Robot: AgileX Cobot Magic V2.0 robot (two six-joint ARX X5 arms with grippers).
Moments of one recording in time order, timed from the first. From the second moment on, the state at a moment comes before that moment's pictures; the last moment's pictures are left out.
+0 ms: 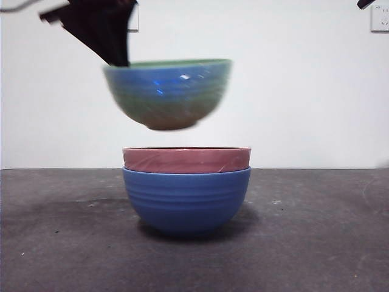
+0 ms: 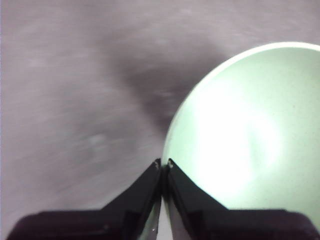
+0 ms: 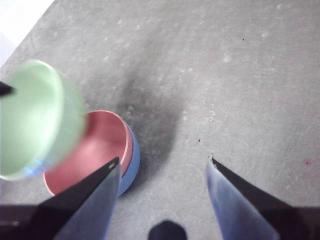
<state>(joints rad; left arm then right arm) -0.58 1.44 1.41 -0.89 -0.11 -0.11 0.11 0.83 0.92 -0.70 -0.42 0.08</state>
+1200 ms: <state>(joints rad) -0.22 1.37 0.97 -0.70 0.00 -0.09 0.11 0.83 0.92 -0.71 -0.41 0.08</state>
